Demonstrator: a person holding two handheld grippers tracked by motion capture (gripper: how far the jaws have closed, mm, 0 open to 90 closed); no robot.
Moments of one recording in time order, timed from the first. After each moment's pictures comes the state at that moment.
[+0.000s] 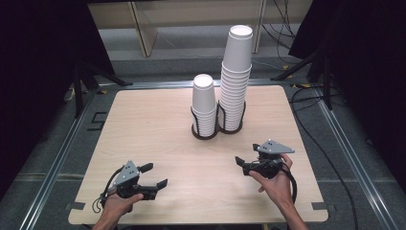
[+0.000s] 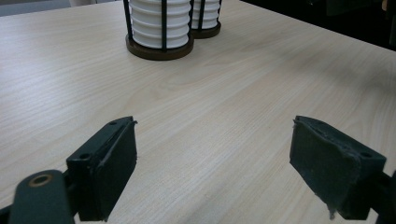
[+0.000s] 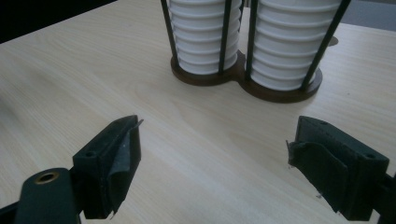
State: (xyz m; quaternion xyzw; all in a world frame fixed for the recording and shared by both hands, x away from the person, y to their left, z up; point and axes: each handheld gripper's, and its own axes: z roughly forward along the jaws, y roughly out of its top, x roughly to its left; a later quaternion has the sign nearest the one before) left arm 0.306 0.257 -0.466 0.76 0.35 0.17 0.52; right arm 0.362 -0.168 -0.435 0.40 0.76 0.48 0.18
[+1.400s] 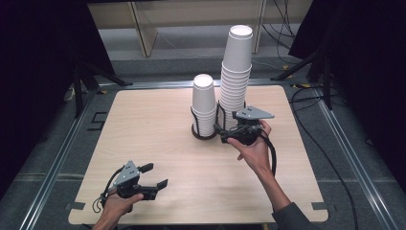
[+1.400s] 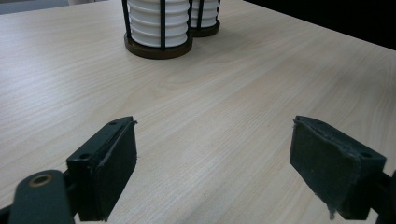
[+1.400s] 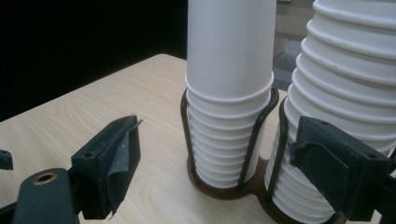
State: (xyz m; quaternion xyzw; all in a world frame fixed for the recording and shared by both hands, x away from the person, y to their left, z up) left arm 0.307 0.257 -0.467 0.76 0.35 0.16 0.52; right arm 0.423 -0.109 -0.368 0.35 0.74 0.53 0.21
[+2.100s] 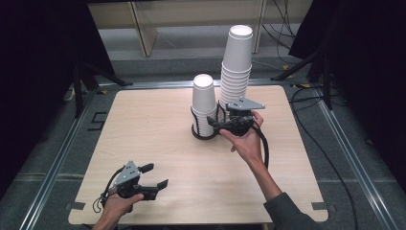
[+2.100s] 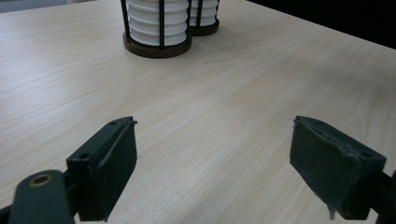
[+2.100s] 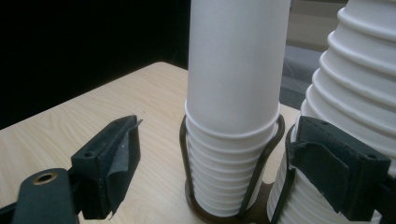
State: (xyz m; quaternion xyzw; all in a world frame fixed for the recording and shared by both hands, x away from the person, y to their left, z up) left arm 0.307 0.257 -0.468 0.76 0.35 0.16 0.53; right arm 0.443 -0.088 -0.355 0.34 0.75 0.53 0.22
